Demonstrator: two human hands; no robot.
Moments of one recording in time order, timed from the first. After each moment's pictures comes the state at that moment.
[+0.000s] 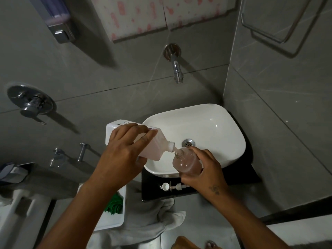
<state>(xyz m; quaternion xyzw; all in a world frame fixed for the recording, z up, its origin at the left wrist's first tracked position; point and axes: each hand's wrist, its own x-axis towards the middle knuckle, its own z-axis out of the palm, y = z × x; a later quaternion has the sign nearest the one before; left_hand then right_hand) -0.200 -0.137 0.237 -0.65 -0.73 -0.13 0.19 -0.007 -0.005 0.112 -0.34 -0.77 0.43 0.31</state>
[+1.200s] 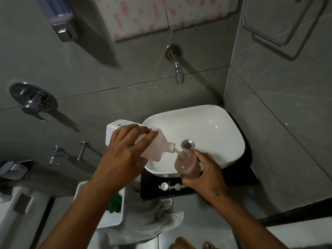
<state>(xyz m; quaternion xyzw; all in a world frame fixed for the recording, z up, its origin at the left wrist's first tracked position) -0.196 -0.141 0.231 -0.64 -0.73 -0.13 0.20 -0.002 -0.006 0.110 -0.34 -0.76 0.45 0.31</state>
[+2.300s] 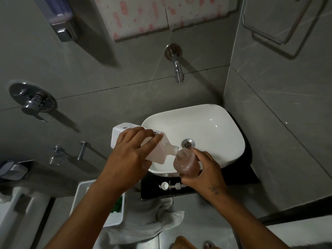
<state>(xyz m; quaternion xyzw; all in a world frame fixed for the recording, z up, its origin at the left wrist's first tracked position) -0.193 -0.137 0.221 -0.66 -0.72 -0.11 0.18 -0.001 -0.007 0.116 -0.33 -0.77 0.45 0.30</state>
